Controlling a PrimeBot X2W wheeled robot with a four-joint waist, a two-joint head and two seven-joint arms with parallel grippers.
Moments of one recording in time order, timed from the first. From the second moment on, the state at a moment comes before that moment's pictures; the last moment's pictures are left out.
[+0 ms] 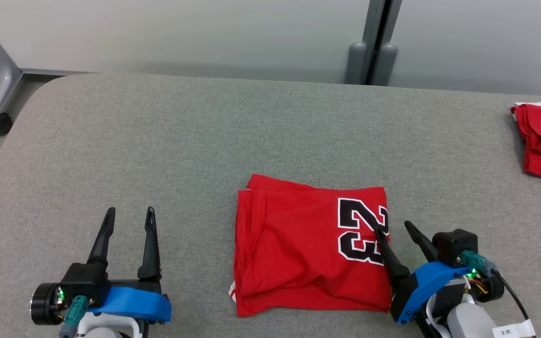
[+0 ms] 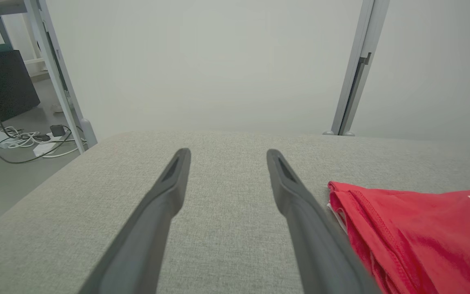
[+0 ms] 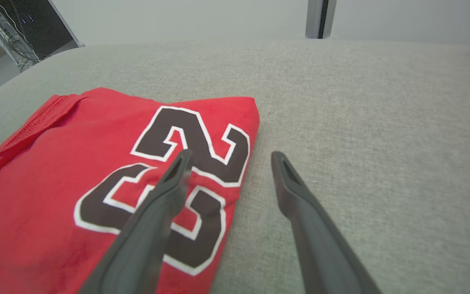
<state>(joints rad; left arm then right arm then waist) -0.08 0.06 -0.03 0.25 -0.10 -0.08 -0.26 -0.24 -0.05 0.11 0.48 0.18 0.13 -0.07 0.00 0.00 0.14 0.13</state>
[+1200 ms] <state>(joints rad) -0.17 0.05 -0.01 0.19 -0.12 -0.05 -0.26 -0.42 -0.27 0.16 0.62 0.32 0.13 -0.21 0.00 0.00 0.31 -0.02</state>
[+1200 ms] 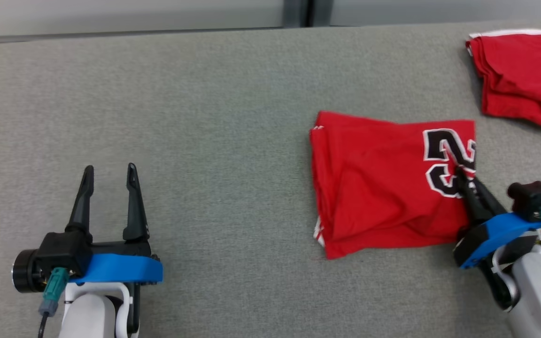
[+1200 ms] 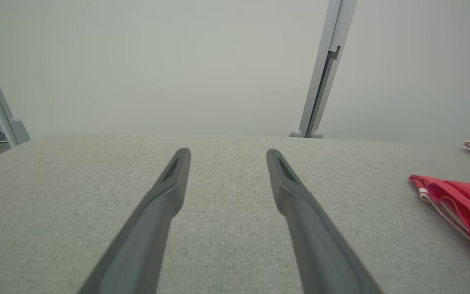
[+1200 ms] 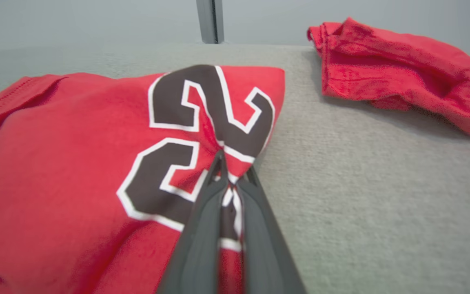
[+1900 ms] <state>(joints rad) -0.27 0.06 -0.02 0.16 -0.10 -0.07 -0.26 -0.70 -0.40 0.14 0.45 0.27 0.13 -0.11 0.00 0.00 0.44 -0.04</state>
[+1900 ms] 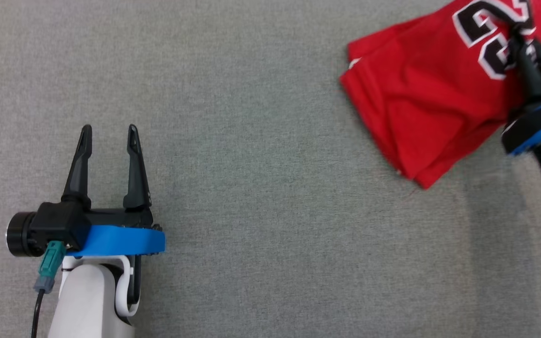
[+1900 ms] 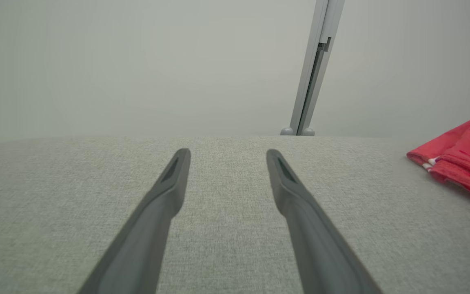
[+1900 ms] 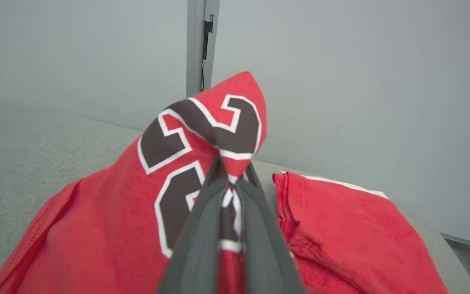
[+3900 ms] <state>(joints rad) -0.13 0.06 0.02 0.16 -0.11 -0.06 -0.26 -0.67 -0.37 0.16 0.63 0.25 0.13 -0.24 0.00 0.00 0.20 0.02</state>
